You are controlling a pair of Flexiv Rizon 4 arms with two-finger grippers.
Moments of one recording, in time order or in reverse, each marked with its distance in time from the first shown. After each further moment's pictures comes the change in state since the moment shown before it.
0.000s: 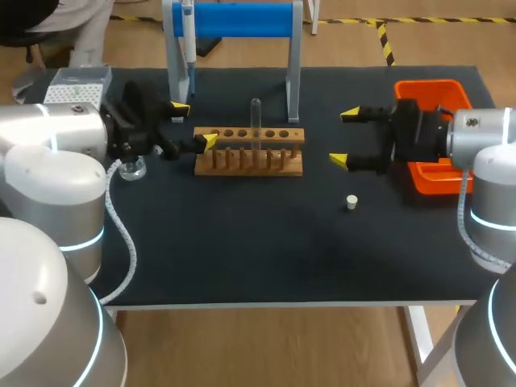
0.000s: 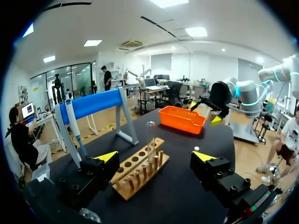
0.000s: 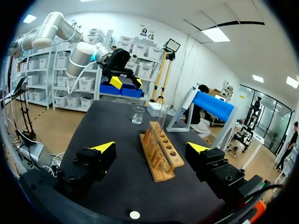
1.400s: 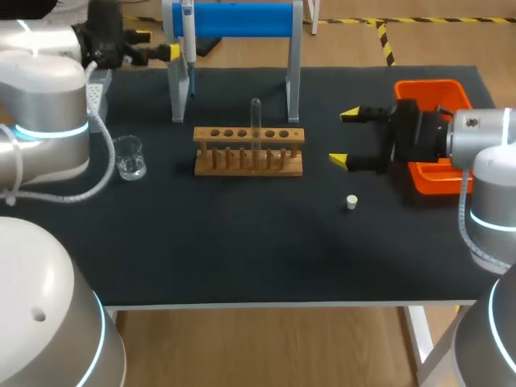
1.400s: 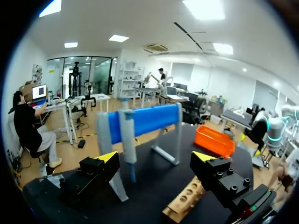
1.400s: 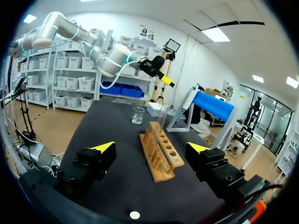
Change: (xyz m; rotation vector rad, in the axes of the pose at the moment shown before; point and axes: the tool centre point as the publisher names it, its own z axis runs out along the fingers) left arm -0.188 -0.047 0.032 0.055 -0.083 -0.174; right arm 0.000 0.000 0.000 -0.001 0.000 0.000
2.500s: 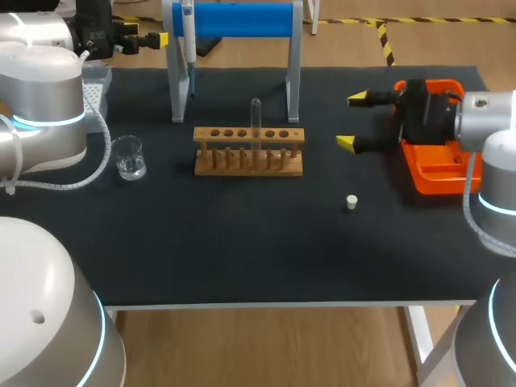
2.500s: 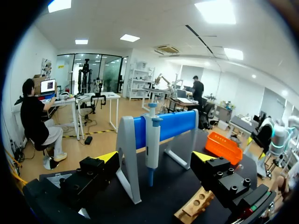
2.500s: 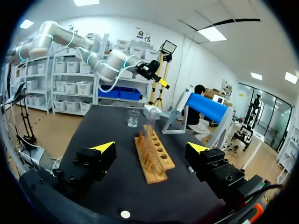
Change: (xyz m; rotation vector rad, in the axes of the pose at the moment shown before) left arm -0.053 -0.015 -0.001 0.010 -0.080 -0.079; right arm -0.028 0.009 -0.006 -0.016 -0.001 0.026
